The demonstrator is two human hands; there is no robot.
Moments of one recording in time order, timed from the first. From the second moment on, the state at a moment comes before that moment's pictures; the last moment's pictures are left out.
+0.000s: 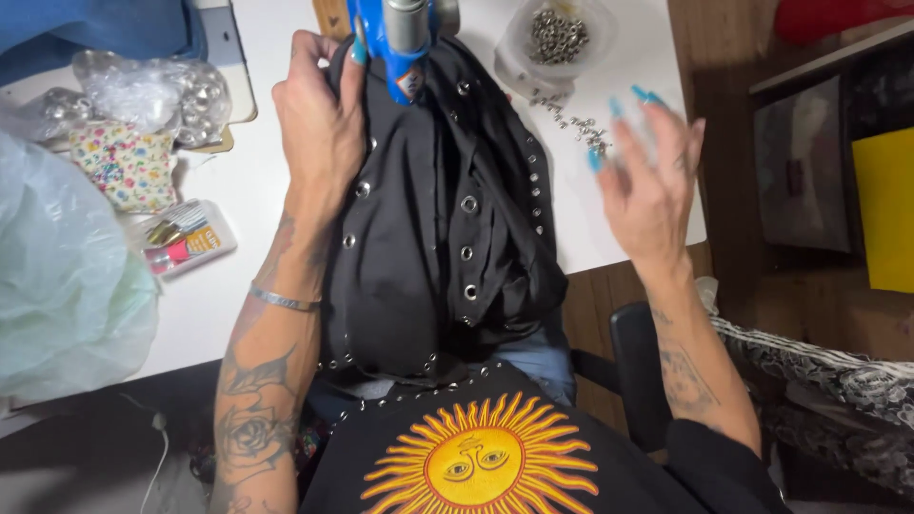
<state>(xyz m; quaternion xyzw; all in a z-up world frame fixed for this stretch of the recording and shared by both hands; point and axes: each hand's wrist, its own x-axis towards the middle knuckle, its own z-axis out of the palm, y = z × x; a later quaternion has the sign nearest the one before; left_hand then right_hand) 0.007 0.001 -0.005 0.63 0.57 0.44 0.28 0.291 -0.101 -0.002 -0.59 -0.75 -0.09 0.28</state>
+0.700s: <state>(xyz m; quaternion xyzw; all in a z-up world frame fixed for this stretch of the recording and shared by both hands) 0.006 -0.001 -0.014 0.62 0.58 0.43 0.29 0.317 -0.156 -0.012 -0.65 -0.73 -0.05 0.22</state>
